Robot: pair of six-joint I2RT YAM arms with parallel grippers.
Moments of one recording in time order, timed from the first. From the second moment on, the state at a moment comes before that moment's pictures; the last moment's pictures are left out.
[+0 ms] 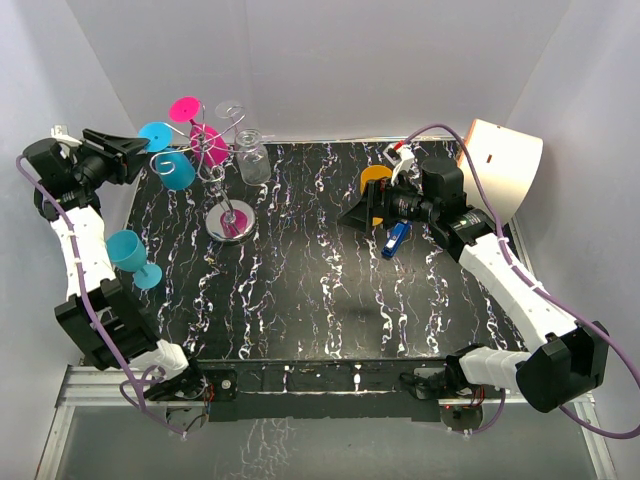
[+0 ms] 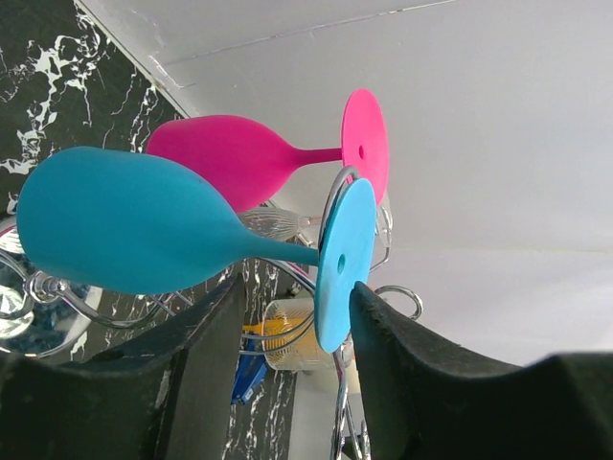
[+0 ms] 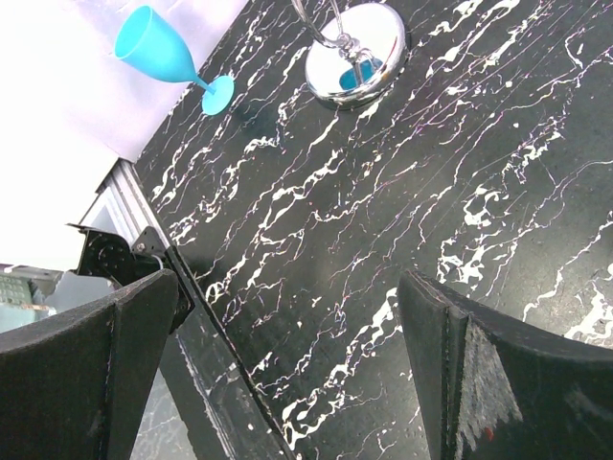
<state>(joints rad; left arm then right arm) 0.53 1.48 1.38 -0.21 0.81 -1.04 0.37 1.22 1.11 -0.27 -0.65 0.35</state>
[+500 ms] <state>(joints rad) 0.53 1.48 1.36 -0.07 0.85 -1.16 0.37 1.22 1.11 -0.26 -0.65 0.37</state>
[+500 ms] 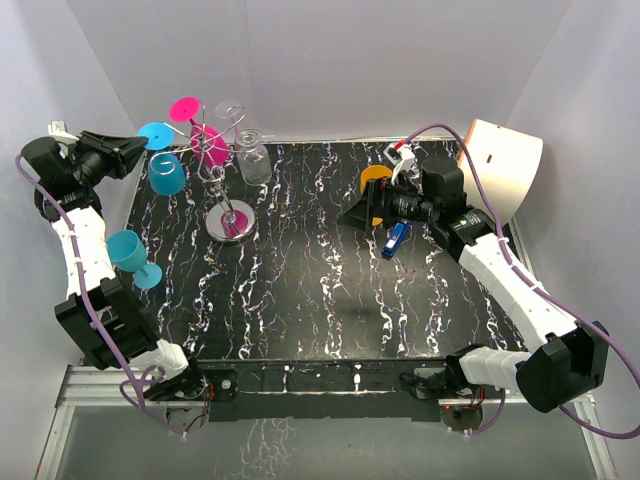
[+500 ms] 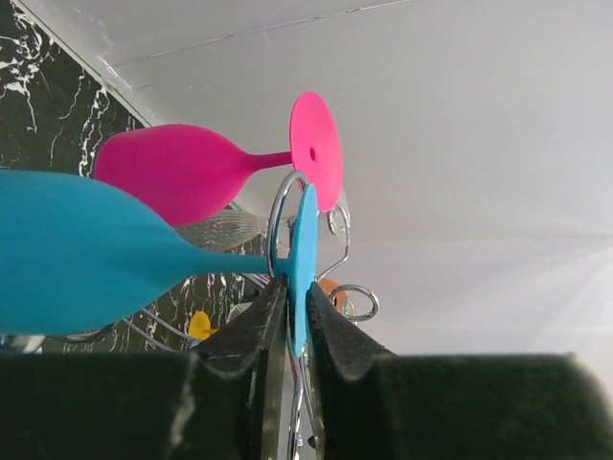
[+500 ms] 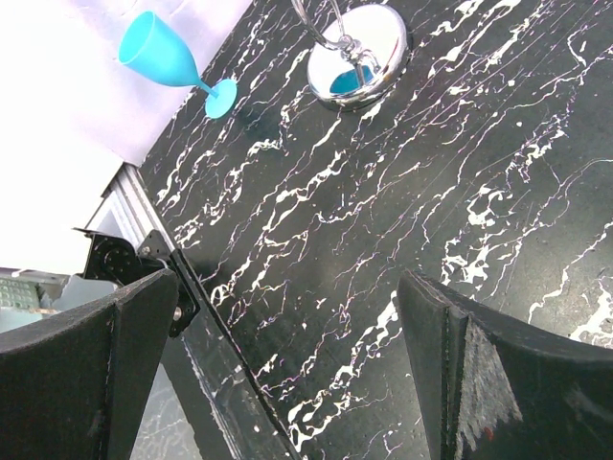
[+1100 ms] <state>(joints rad) 0.53 1.48 1.35 -0.01 0.86 -1.27 0.37 1.21 1.12 -0.27 -0.62 0.37</state>
